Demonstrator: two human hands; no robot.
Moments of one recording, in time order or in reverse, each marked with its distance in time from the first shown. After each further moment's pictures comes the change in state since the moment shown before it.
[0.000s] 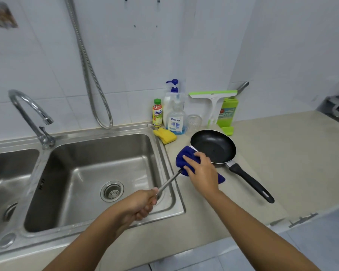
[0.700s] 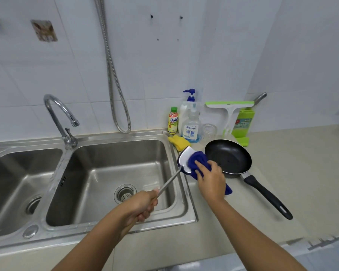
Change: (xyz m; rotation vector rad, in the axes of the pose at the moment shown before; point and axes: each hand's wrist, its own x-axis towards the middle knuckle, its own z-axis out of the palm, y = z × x) left_hand -0.014 -0.005 -0.024 -0.078 0.117 0.001; right_hand 0.004 -0.012 0.025 -0.047 0.038 0.112
